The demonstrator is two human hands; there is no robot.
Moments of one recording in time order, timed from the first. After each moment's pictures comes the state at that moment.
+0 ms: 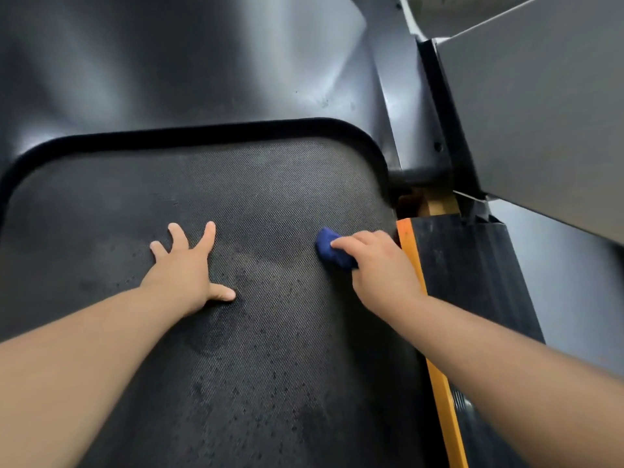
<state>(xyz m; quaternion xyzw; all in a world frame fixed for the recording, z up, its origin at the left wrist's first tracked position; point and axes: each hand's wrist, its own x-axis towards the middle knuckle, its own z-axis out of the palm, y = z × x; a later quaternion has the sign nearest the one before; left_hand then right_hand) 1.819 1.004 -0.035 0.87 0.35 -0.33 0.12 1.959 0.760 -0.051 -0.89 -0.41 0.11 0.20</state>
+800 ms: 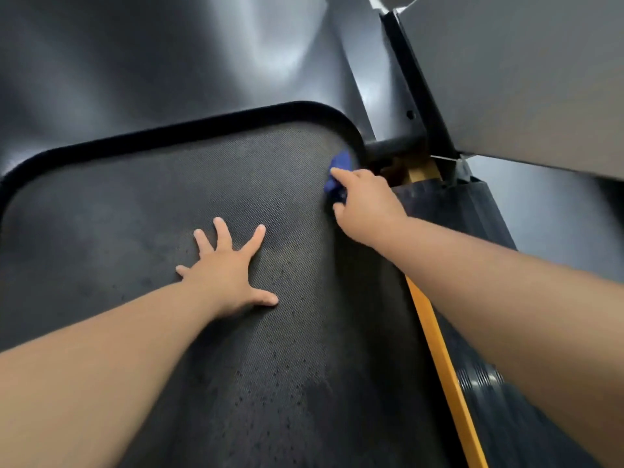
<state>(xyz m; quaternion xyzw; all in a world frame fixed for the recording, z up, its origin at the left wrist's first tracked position) 1.831 0.951 -0.034 0.90 0.23 -0.34 0.12 1.993 0.781 -0.031 -0.93 -0.27 0.15 0.18</state>
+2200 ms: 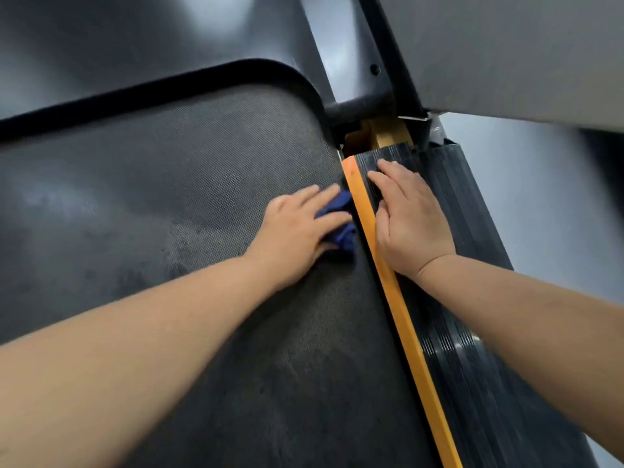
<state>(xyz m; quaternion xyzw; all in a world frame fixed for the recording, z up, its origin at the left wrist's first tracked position) 1.898 0.852 -0.068 0.98 -0.10 0.01 0.15 1.972 0.664 -0.059 -0.93 -0.28 0.02 0.22</state>
